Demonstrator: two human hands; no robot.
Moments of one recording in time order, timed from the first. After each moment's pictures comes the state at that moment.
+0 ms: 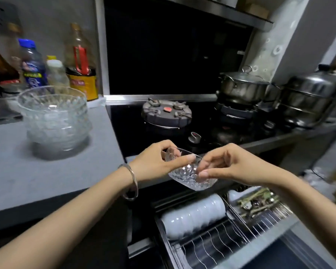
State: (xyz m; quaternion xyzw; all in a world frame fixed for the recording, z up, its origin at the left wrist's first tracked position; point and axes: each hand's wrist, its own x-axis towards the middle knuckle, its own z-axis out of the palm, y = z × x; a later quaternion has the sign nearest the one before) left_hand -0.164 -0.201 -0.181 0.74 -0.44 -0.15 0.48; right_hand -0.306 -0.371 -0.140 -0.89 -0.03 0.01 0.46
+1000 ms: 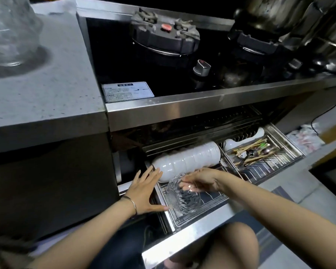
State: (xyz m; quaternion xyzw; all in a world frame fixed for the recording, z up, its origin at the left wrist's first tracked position) left_hand -0.202 -0.207 -0.489 0.83 -0.50 -0.18 0.13; right_hand -0.289 -0.421 -0.418 -0.62 0.40 0.29 0.61
